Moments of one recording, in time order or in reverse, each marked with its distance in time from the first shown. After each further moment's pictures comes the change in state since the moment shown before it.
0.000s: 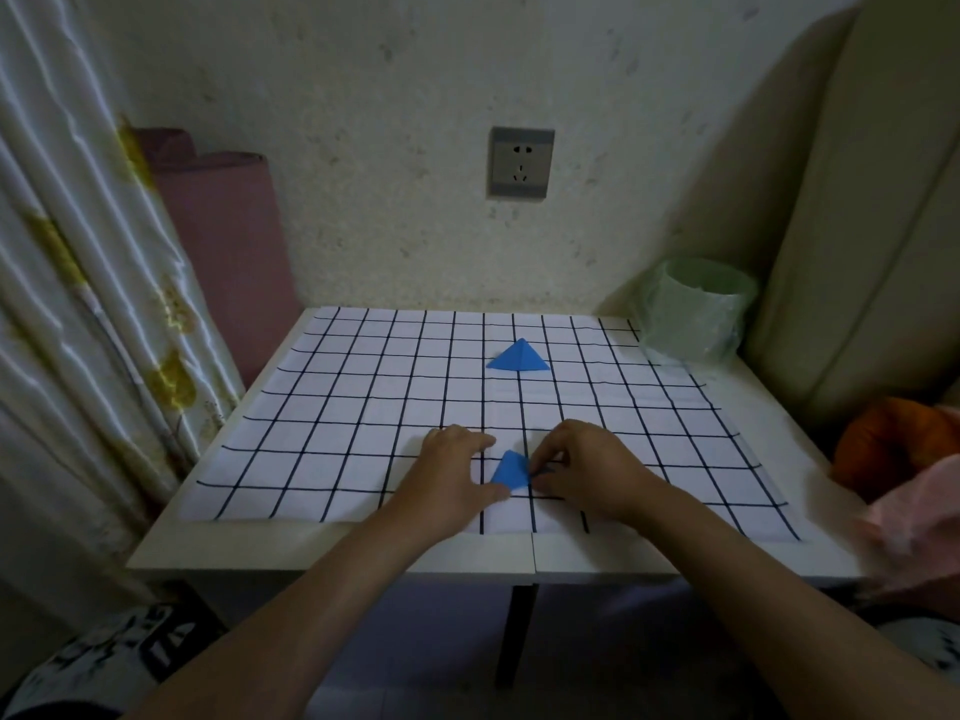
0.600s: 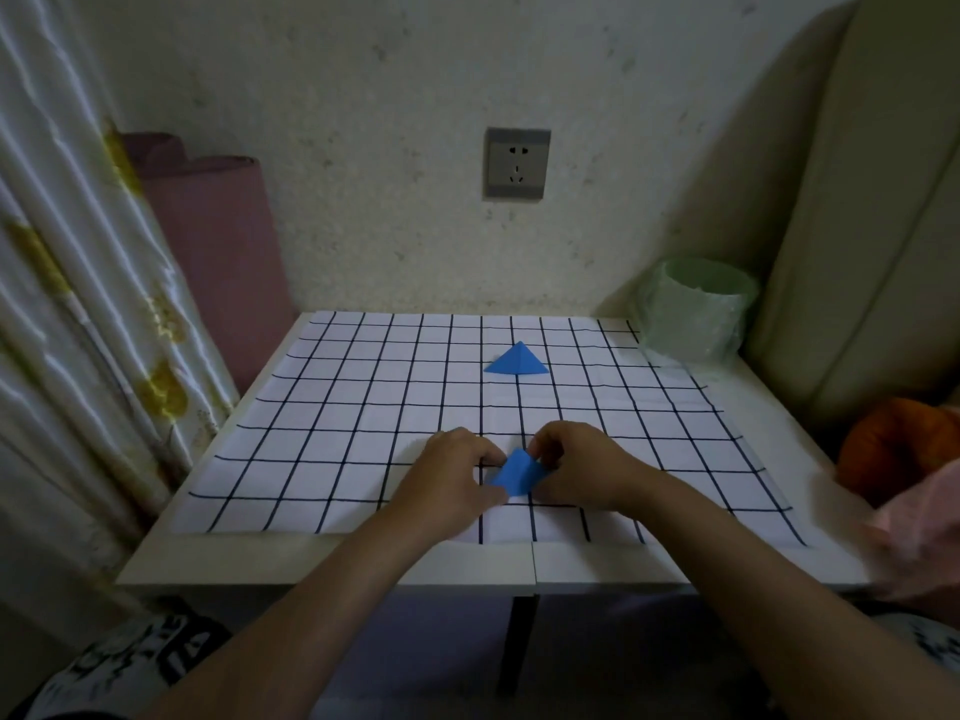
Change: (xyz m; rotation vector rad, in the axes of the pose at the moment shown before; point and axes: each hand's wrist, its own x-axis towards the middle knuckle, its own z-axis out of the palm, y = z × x) left_hand 0.008 0.010 -0.004 0.025 -0.022 0.018; right_hand 0.012 -0.004 -0.004 0.149 -0.098 0.115
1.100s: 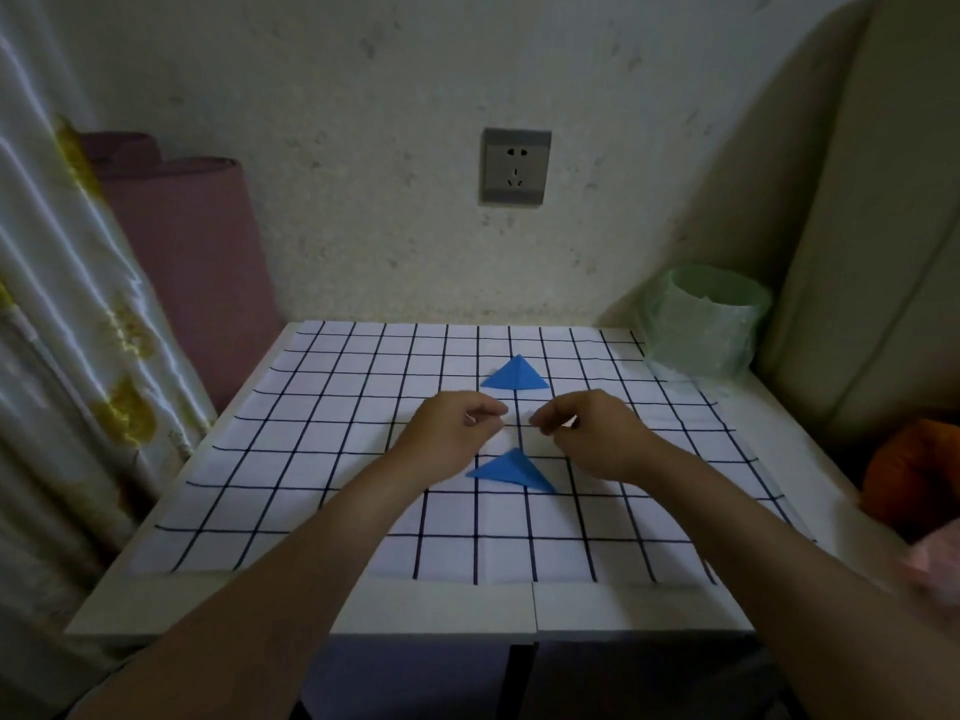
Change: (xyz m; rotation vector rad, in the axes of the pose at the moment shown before) left_hand 0.080 -0.010 -0.013 -0.205 0.015 -0.054; right_hand 0.044 0.007 -0.033 -0.003 0.122 -0.006
